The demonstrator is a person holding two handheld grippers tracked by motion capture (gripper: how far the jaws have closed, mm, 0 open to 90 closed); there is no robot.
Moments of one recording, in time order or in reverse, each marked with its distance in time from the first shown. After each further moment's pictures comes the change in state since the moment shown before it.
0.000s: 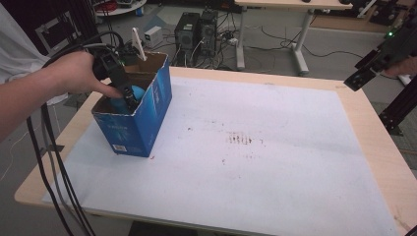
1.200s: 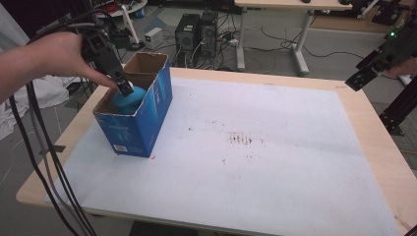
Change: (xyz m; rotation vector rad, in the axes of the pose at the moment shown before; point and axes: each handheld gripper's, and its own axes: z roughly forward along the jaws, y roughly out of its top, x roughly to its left) left arm -0.005 -0.004 -0.050 -0.055 0.031 0.060; right arm 0.000 -0.005 -0.002 -0.014 0.005 0.002
